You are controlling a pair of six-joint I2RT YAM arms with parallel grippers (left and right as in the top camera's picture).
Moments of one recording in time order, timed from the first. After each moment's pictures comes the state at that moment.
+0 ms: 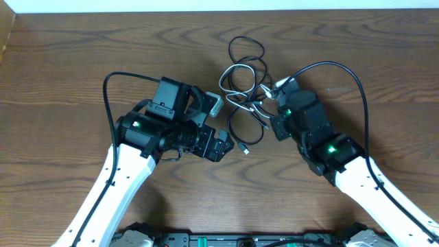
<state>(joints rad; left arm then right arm) -0.40 1.28 1.17 -1.03 0.46 -0.01 0.54 1.26 0.86 -0.32 0.18 0.04</state>
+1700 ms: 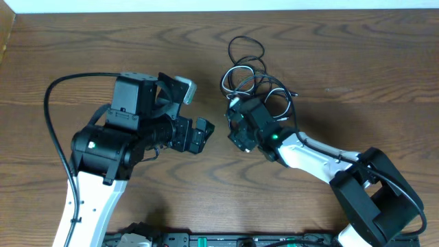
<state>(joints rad) -0.28 1.16 1.33 -1.12 0.36 -0.01 0.67 1.78 0.90 -0.02 0.06 -0.16</state>
